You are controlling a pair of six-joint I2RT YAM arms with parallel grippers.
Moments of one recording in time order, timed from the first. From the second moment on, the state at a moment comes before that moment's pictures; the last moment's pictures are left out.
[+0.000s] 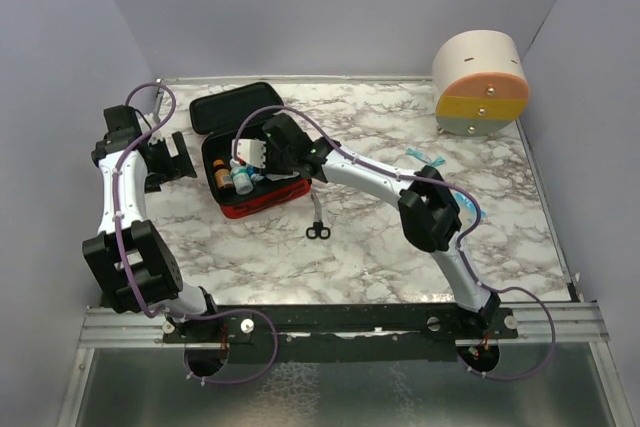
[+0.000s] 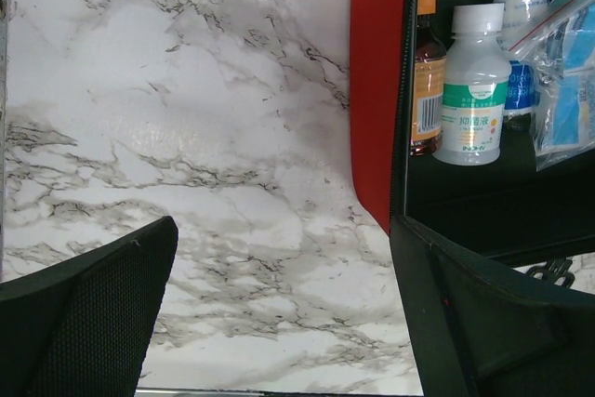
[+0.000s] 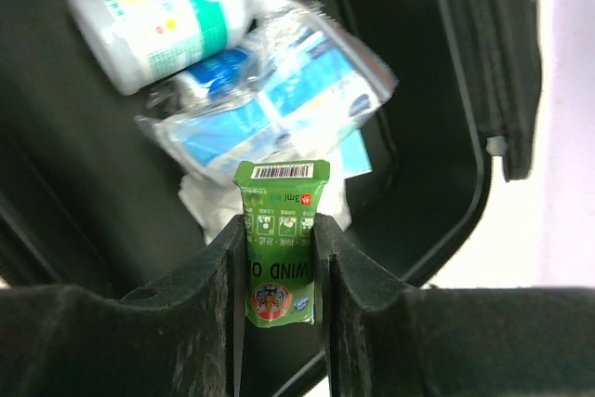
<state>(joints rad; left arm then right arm) 0.37 1.47 1.25 -0.88 0.23 -0.05 0.92 2.26 1.96 -0.37 -0.03 -0.80</state>
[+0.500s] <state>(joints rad) 0.38 1.47 1.25 -0.87 0.24 -0.05 0.93 2.23 1.87 -0.42 -0.14 -0.79</state>
